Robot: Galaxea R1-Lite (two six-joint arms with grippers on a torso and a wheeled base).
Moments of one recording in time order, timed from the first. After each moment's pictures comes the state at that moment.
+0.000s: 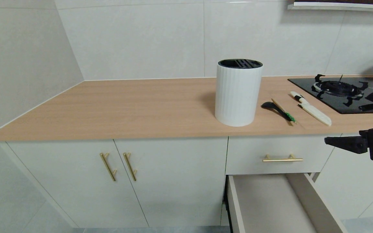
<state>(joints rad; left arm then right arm) 0.00 0.00 0.00 0.00 0.01 0.00 0.20 1.24 -0.94 0.18 0.01 -0.03</state>
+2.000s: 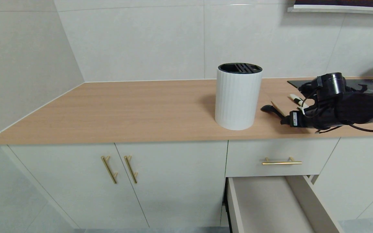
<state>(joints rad) 0.00 0.00 0.00 0.00 0.01 0.00 0.12 2.00 -1.44 0.05 -0.10 0.12</state>
